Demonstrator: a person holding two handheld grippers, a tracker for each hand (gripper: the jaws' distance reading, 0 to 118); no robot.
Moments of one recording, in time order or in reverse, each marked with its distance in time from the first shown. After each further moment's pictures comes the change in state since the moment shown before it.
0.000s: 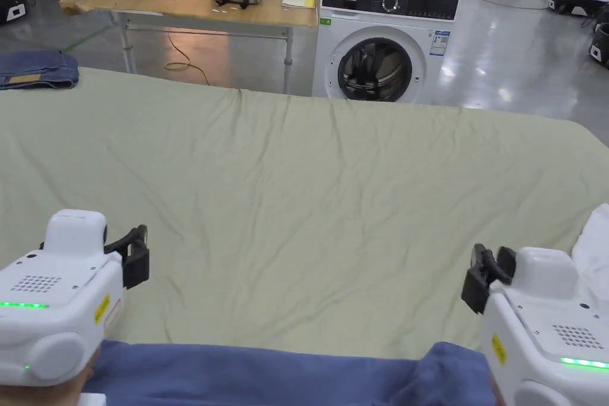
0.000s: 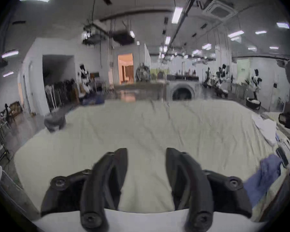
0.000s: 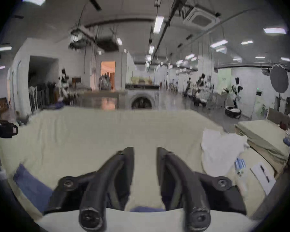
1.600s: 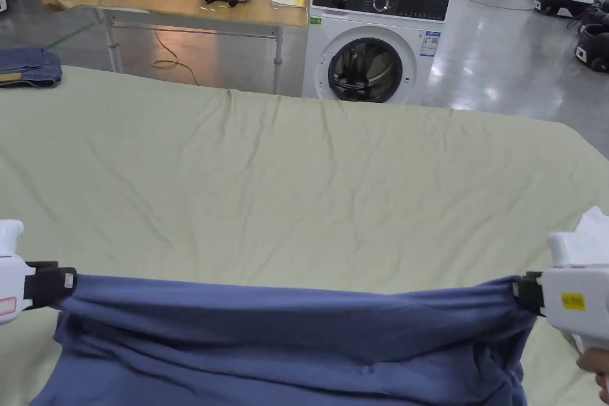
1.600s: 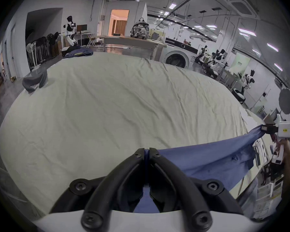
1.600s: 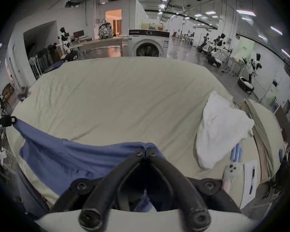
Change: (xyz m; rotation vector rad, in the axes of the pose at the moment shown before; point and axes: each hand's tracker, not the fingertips) left arm -0.106 0.004 -0.031 -0.511 -0.220 0.181; right arm 0.090 0.041 -0.051 -0.630 0.070 0.102
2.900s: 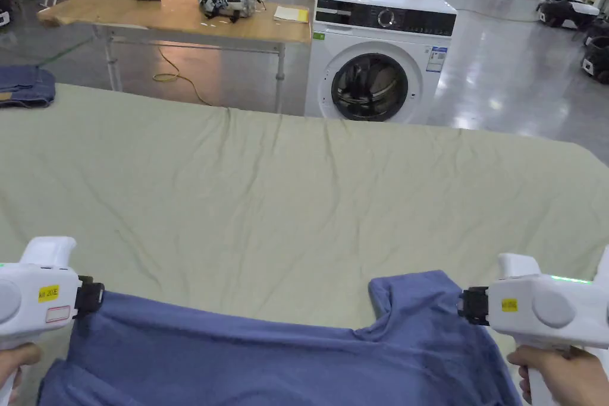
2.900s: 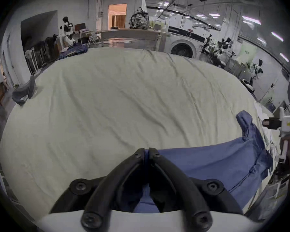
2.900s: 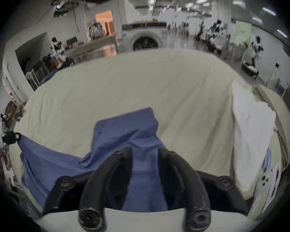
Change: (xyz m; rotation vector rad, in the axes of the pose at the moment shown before) left arm 0.017 0.056 -0.106 -0.066 0.078 -0.043; right arm 0.002 0.067 -0.168 -0.113 0.077 -0.128
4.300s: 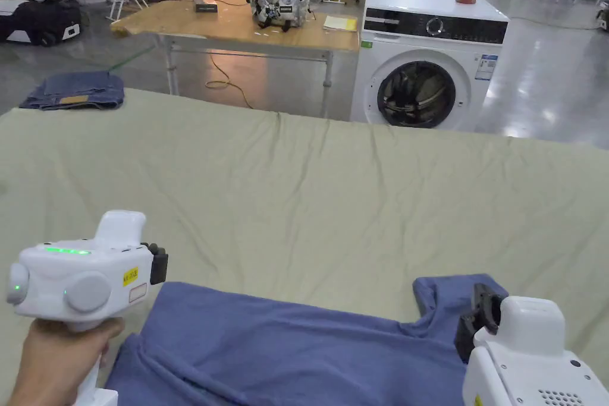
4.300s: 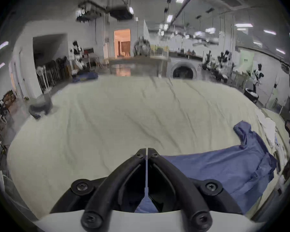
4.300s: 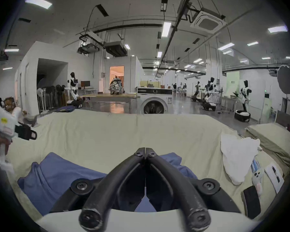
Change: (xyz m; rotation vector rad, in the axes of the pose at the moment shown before) left arm 0.002 -0.002 0.017 0.146 0.059 -0.034; right arm -0.151 -0.137 0.131 0.708 -0.042 0.105
